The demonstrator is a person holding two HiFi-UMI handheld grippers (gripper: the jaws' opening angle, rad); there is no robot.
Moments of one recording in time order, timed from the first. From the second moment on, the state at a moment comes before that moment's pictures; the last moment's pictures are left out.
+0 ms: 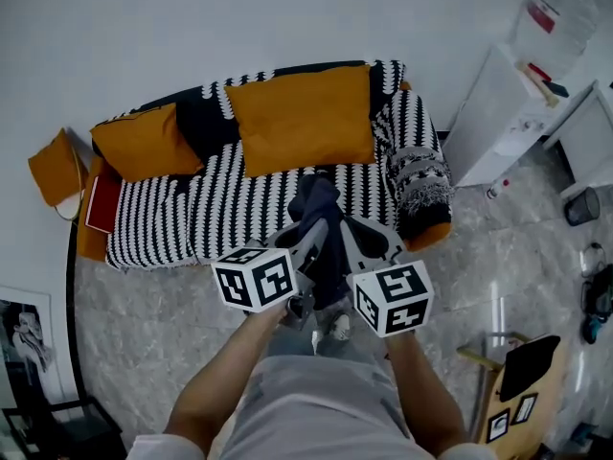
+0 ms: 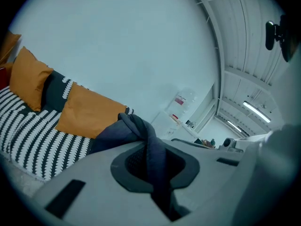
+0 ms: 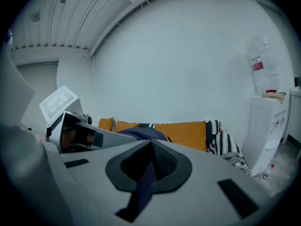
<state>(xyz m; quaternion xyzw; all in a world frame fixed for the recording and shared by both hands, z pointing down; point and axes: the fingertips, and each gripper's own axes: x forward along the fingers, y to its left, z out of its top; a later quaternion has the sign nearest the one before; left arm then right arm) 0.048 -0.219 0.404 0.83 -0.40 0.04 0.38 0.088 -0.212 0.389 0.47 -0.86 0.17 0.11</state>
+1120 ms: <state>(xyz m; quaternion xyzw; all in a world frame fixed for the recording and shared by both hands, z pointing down) 0.031 -0.401 0.475 0.88 -0.26 0.14 0.37 0.058 -0.400 0.440 0.53 -0.81 0.21 0.13</state>
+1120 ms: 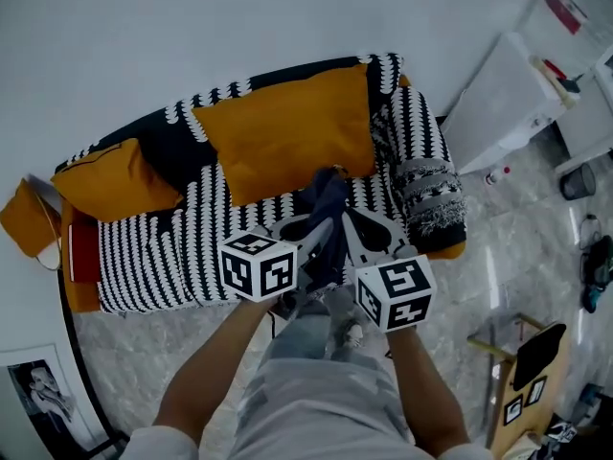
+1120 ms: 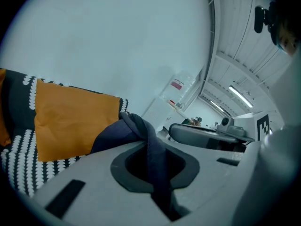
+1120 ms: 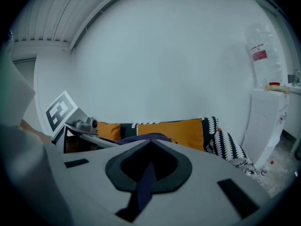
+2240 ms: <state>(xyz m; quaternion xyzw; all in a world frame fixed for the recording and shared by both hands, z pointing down) 0.032 -0.502 0.547 0.93 -0.03 0.28 0.26 0.033 -0.503 0.489 0.56 -0.78 0.24 0.13</state>
